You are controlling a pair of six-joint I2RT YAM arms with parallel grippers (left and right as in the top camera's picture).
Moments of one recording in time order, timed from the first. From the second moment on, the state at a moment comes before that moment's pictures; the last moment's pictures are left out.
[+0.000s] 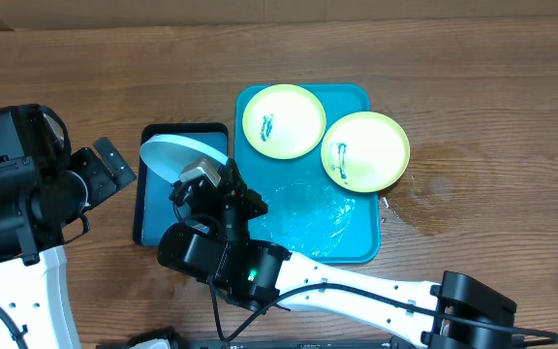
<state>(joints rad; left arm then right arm) 0.24 1.22 1.59 -1.42 -0.02 -0.39 1.26 1.82 1.38 -0.24 1.17 0.11</state>
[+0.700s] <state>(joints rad) 0.24 1.22 1.59 -1.42 -0.02 -0.39 1.26 1.82 1.38 -0.22 1.17 0.13</state>
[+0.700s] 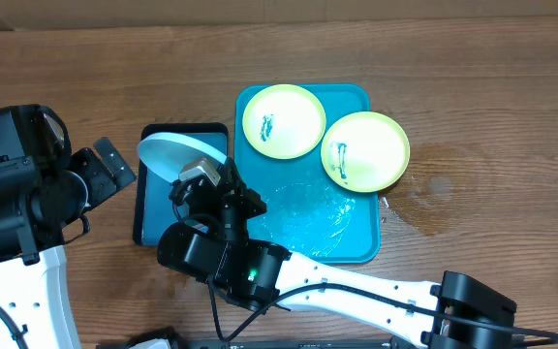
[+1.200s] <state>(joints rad) 0.24 1.22 1.59 -1.42 -0.02 -0.39 0.72 1.77 1.39 -0.50 0.08 0.66</state>
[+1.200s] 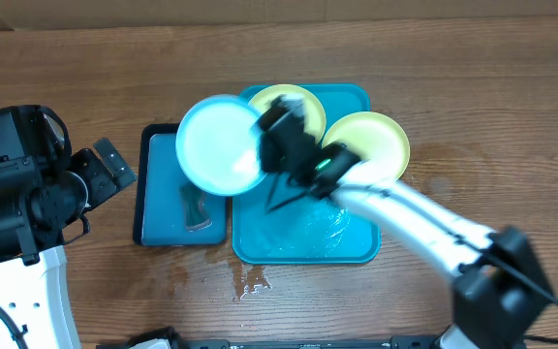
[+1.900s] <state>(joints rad) 0.24 1.22 1.59 -1.42 -0.02 -0.39 -0.44 1.62 1.34 -1.09 0.05 0.72</state>
